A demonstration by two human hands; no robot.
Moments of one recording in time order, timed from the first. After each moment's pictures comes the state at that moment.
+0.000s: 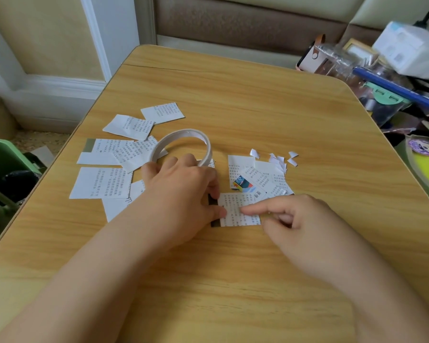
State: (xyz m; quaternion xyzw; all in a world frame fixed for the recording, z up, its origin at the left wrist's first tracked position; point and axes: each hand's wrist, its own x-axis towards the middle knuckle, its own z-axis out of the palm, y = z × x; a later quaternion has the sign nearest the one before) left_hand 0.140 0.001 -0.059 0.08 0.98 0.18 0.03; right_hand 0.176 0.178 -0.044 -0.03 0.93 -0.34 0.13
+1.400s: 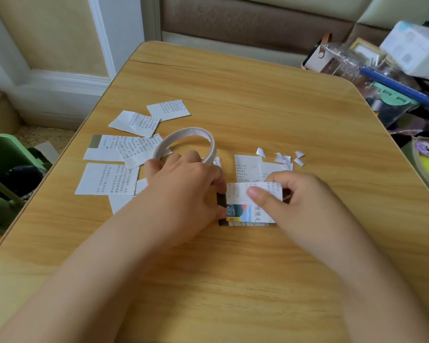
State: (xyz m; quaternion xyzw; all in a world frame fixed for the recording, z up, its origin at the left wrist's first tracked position) left_hand 0.143 -0.006 -0.056 0.09 0.97 0.20 0.04; right_hand 0.156 0.168 -0.047 -0.05 0.94 -0.33 0.02
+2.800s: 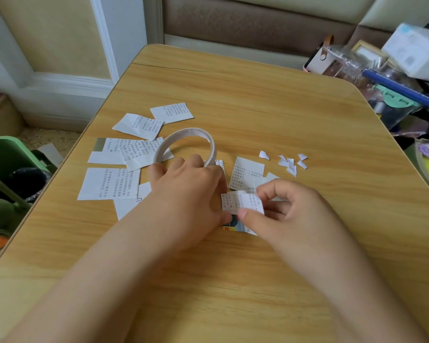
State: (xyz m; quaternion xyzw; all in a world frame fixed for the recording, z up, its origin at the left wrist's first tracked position) left_hand 0.142 -0.004 -0.059 0.09 0.98 0.17 0.03; right_hand 0.174 0.145 -0.048 0.04 0.88 -0.46 0.06
